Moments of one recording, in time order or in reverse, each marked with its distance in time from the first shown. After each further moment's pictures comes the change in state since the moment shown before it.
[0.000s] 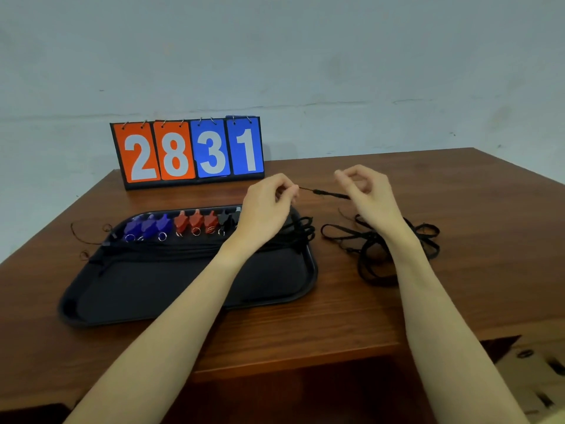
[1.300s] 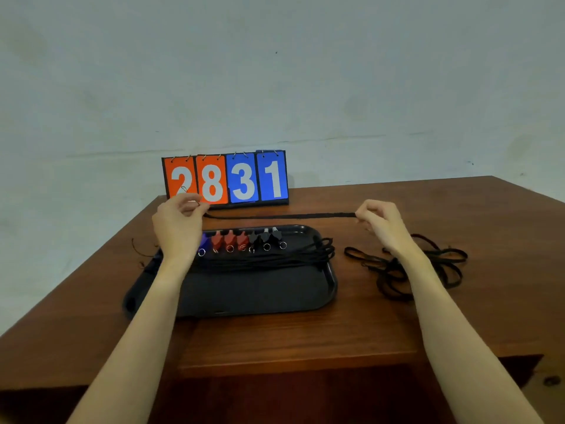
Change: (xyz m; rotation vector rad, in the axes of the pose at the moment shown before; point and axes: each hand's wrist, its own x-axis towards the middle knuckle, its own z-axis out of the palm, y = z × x) left_hand -0.033 -0.048 -0.133 0.124 0.576 -0.347; right_hand -0.006 -0.006 -0.005 0.039 -0.114 0.096
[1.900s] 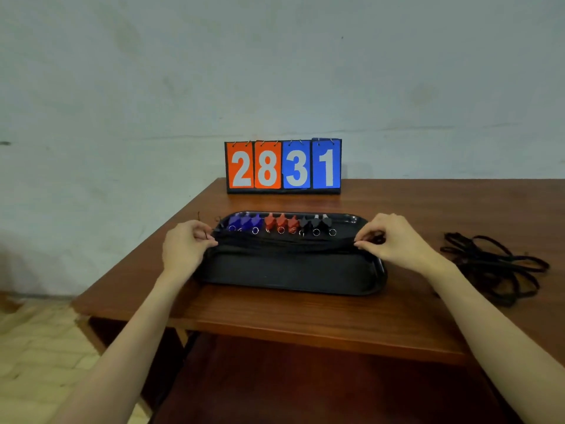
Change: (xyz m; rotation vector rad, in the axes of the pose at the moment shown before) left_hand -0.017 -0.093 -0.086 0.366 -0.186 -0.098; right_hand -0.016 -0.012 0.056 -0.399 -0.334 -0.422
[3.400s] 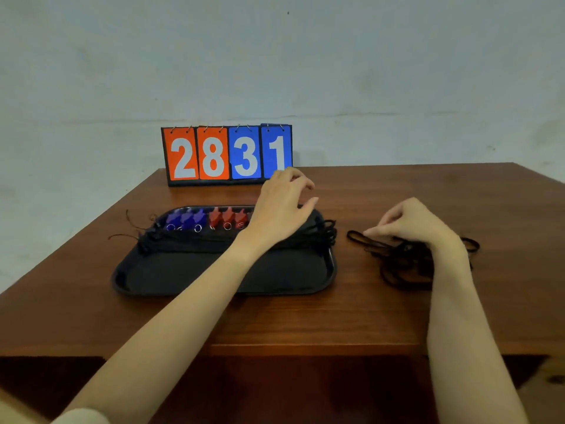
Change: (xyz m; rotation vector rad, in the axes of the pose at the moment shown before) left_hand -0.031 0.203 0.115 -0.005 -0.156 0.781; right_hand -0.030 0.045 -0.070 0.156 -0.067 0.656
